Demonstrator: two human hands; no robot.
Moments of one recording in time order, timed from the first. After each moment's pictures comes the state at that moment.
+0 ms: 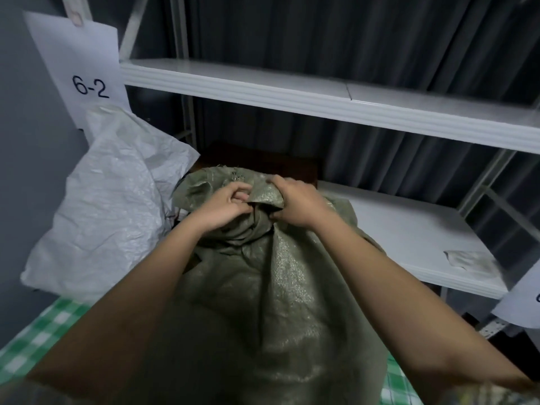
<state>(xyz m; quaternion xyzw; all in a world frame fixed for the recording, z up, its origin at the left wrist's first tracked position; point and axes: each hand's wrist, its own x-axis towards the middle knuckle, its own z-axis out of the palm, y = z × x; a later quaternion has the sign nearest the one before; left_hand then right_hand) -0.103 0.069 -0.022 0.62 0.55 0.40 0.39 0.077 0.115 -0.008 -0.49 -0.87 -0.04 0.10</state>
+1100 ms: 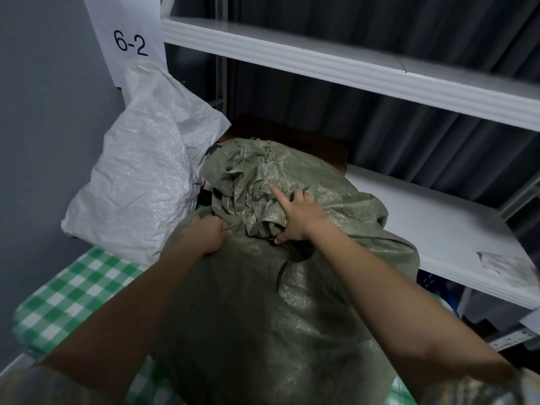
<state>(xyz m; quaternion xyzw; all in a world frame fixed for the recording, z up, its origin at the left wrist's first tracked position) -0.168 0.031 -0.137 0.64 0.75 0.07 0.14 0.036 0.099 -0.083 -0.51 -0.85 -0.01 -0.10</state>
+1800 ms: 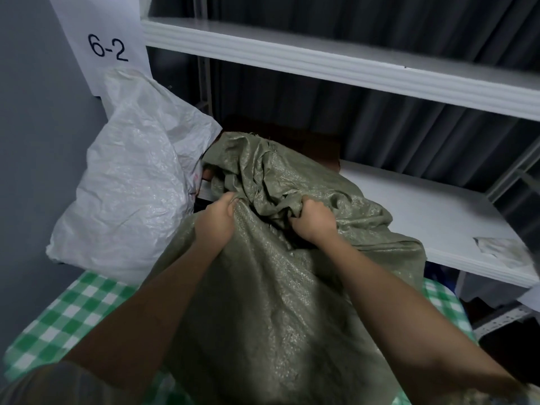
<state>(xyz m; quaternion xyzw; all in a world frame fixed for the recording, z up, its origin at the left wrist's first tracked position) -0.177 0.071 -0.138 0.59 0.69 0.40 0.11 0.021 0.102 -0.091 -0.65 -0.75 0.10 0.11</state>
